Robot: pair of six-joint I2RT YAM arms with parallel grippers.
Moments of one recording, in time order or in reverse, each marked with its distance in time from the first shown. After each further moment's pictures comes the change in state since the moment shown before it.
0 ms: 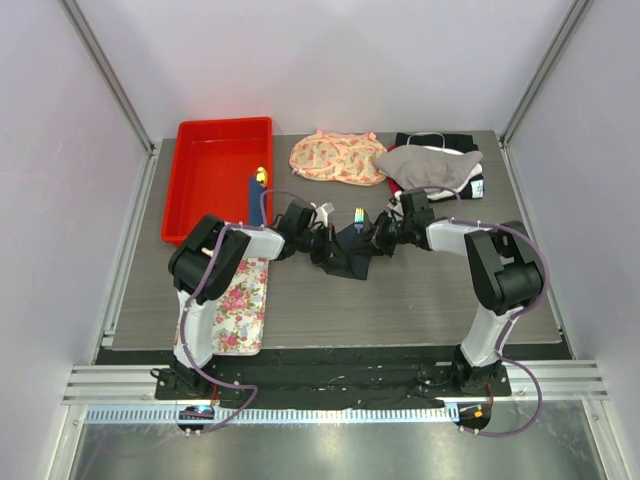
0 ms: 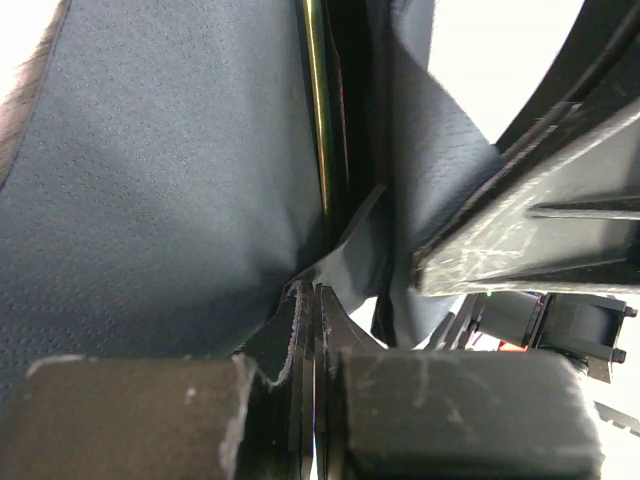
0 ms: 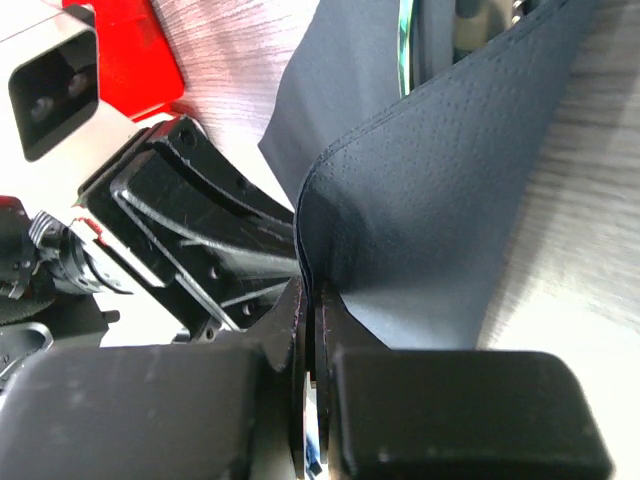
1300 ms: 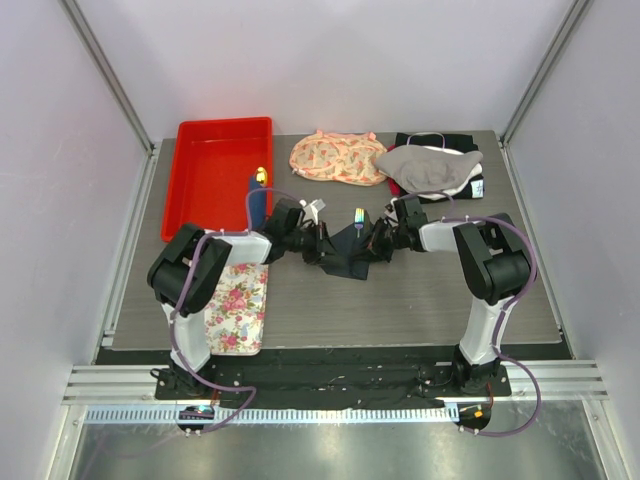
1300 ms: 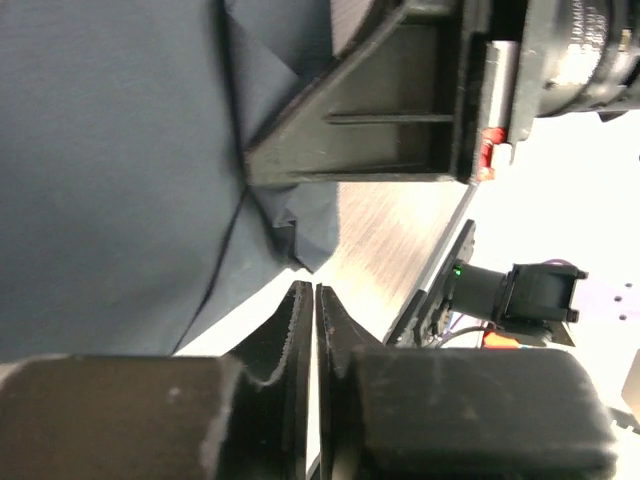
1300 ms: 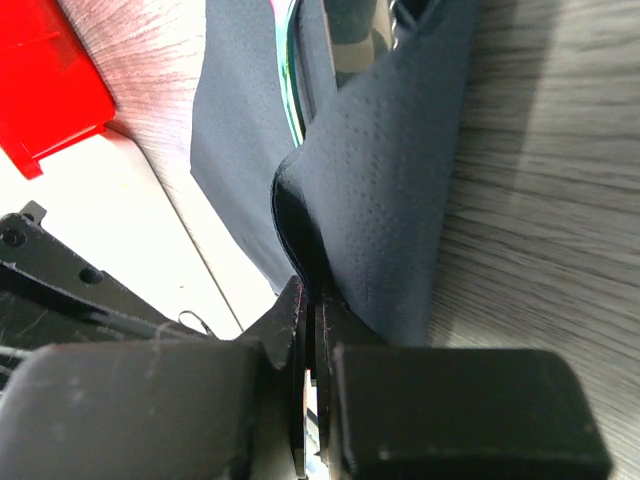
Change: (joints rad) left arm 0.031 -0.157 -0.116 0.036 0.031 -0.018; right arm 0.022 0.101 0.006 0.029 0.056 -0.021
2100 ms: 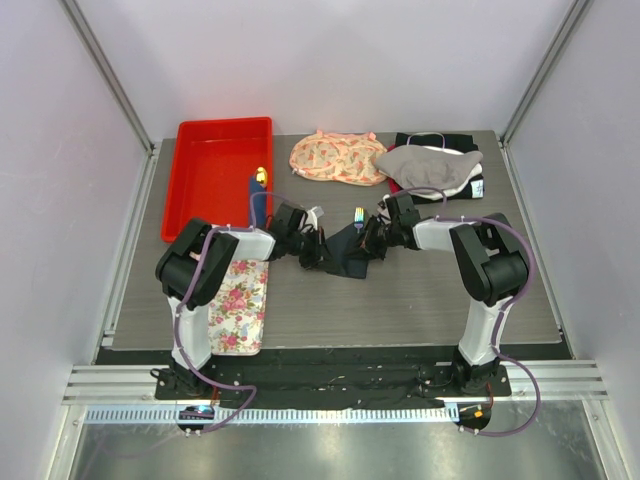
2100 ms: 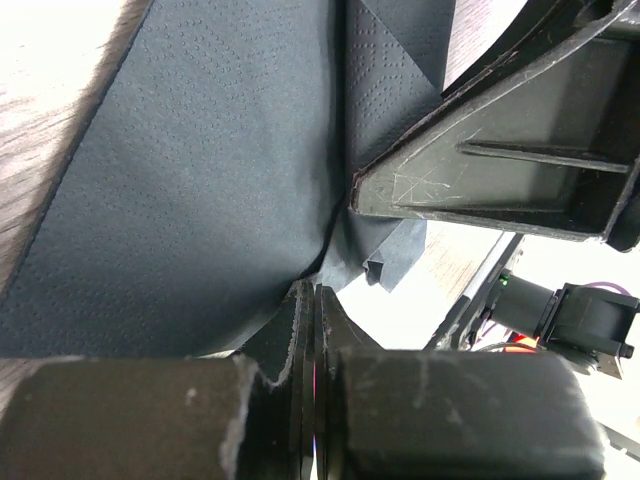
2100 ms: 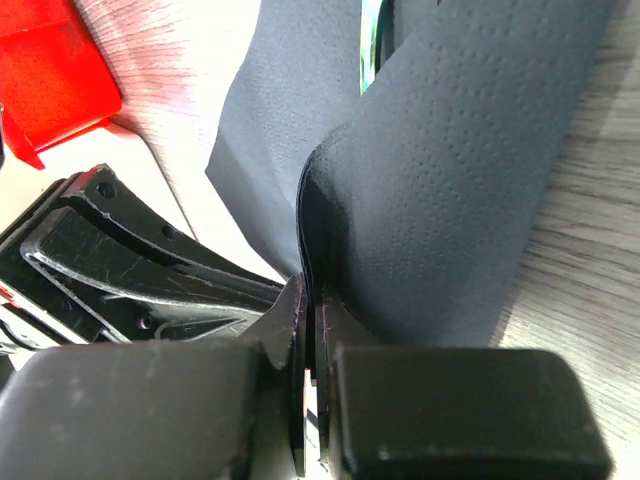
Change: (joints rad) left arm 0.006 0.073 0.050 -0.151 -0.060 0.058; right arm 0.050 0.000 0.045 -0.028 0.031 0.002
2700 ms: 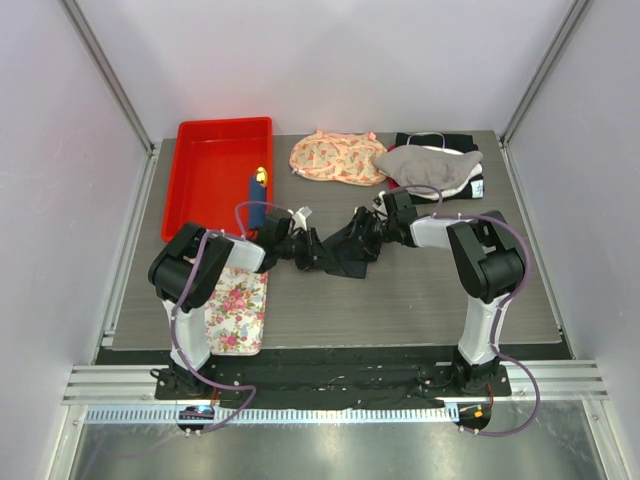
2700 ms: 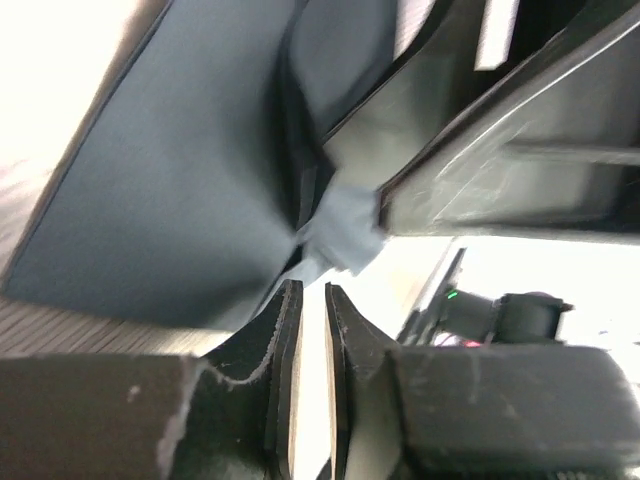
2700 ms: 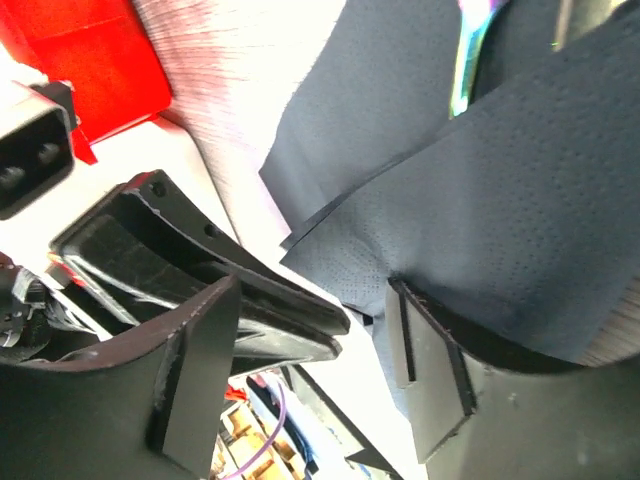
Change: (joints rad) left arm 0.038 -0.043 -0.170 0.297 0.039 -0.158; right arm 0.004 0.032 0.036 0.040 -0.058 0.049
